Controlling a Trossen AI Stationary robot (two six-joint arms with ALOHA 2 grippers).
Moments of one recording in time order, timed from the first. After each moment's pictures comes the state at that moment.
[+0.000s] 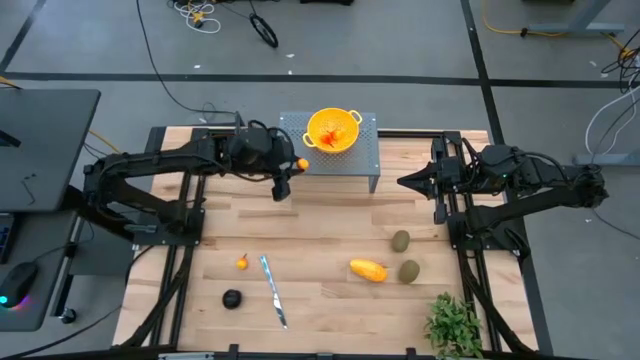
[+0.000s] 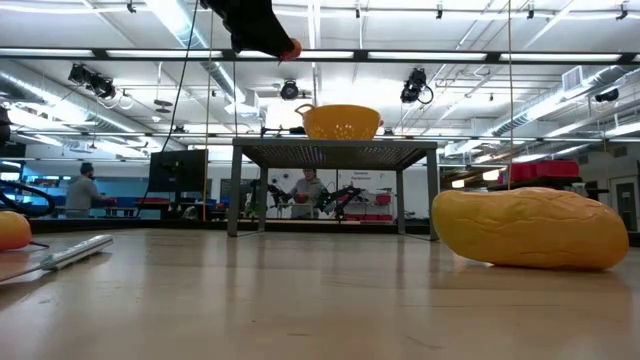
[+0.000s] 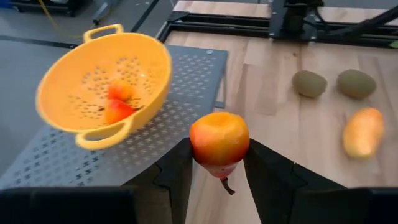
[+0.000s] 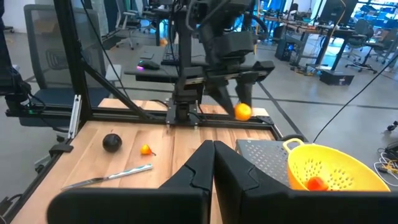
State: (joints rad) left arm 0.21 1.29 1.23 -0.50 -0.13 0.04; right arm 0.11 0.79 1.04 -0.42 0.16 -0.07
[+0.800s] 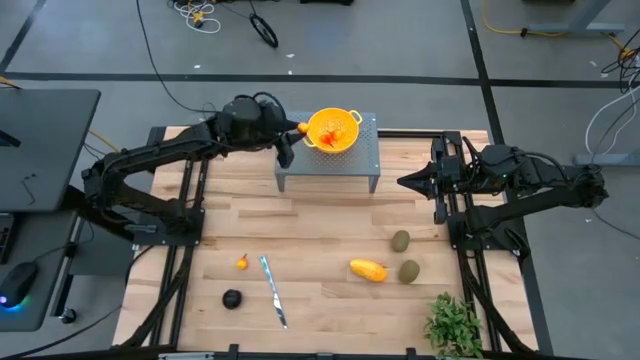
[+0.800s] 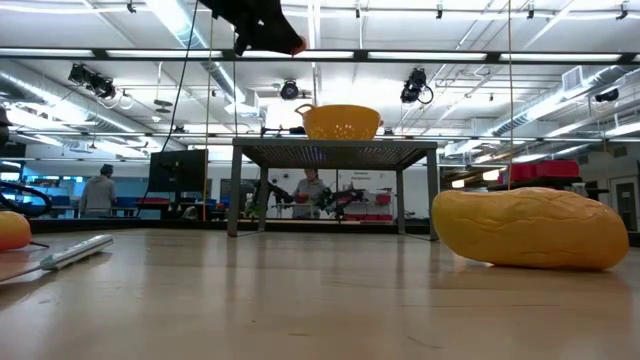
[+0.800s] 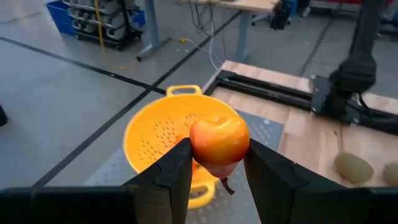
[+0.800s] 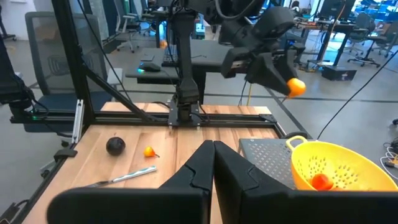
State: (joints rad) left arm 0.40 1.29 1.23 -0.26 -0.09 -0.03; right arm 0.11 0.79 1.04 -0.42 0.16 -0.03
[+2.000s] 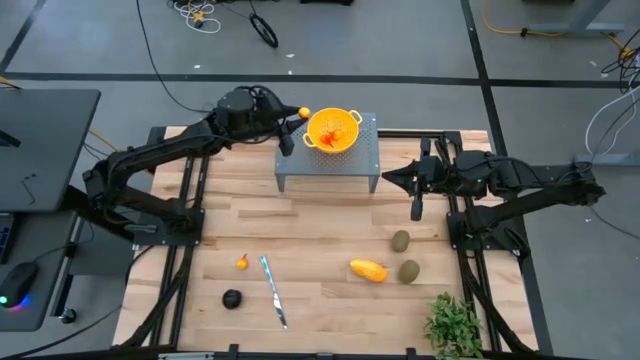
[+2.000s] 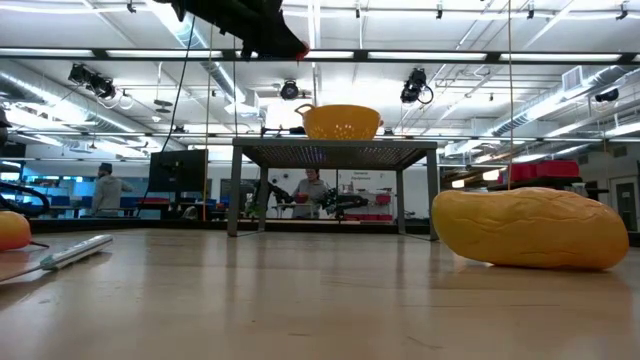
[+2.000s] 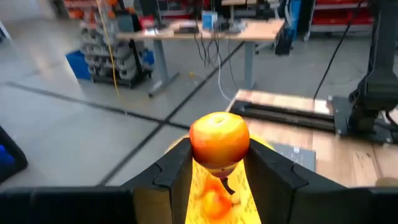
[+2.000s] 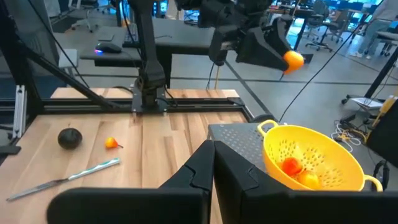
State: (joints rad) left arm 0.49 1.31 1.16 -0.03 -0.01 0.11; right arm 0.10 0.91 1.04 -0.38 0.32 -0.04
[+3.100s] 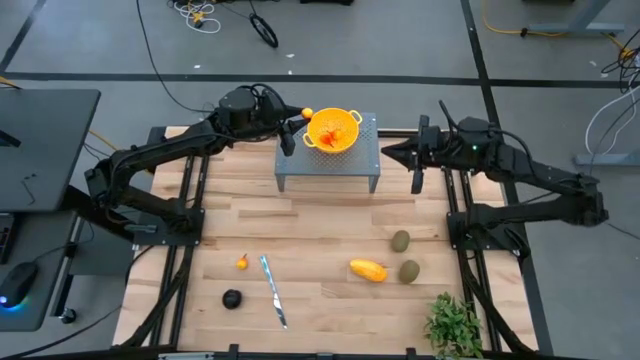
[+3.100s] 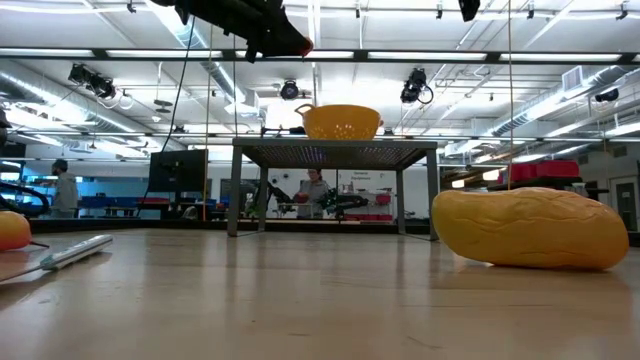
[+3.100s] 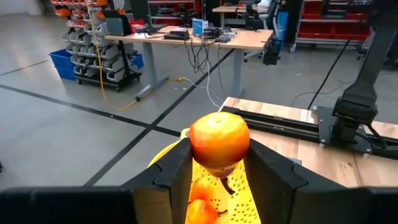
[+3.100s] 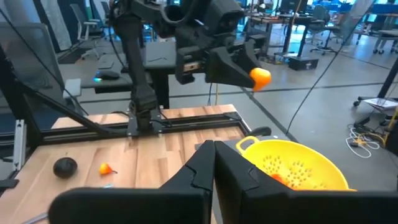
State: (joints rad) left arm 0.51 1.33 1.16 0.02 0.05 0.06; right arm -0.27 0.91 1.04 -0.29 -0.09 -0.03
